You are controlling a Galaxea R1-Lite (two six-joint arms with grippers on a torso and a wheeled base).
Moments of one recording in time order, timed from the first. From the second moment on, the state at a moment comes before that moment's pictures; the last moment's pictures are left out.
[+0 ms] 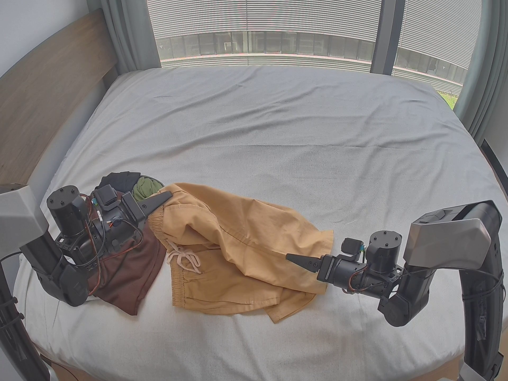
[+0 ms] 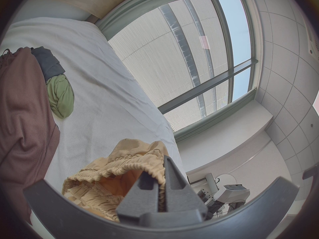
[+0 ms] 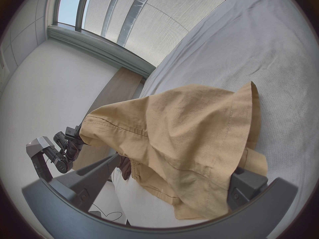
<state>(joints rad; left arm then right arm) -0.13 2.03 -0.52 -1.54 -0.58 -0.91 0.44 2.43 -0.64 -1.54 0.43 0.72</state>
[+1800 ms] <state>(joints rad) -0.12 1.98 -0.54 -1.55 -0.57 -0.90 0.32 2.09 -0.57 -1.54 0.44 0.71</state>
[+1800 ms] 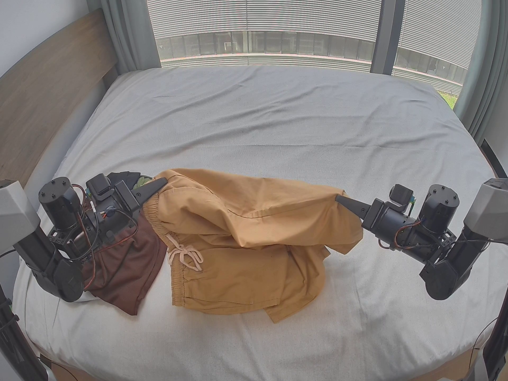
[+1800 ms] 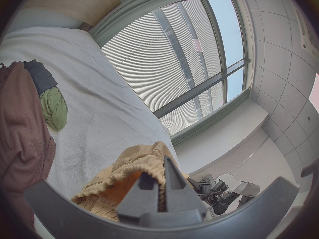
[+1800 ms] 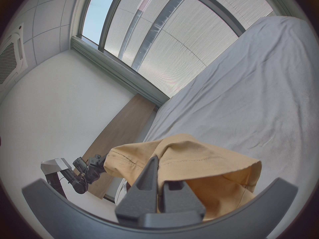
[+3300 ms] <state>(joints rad) -0.06 2.05 -0.57 -1.55 -0.56 -0.78 0.18 2.03 -0.63 -1.54 0.47 0.71</state>
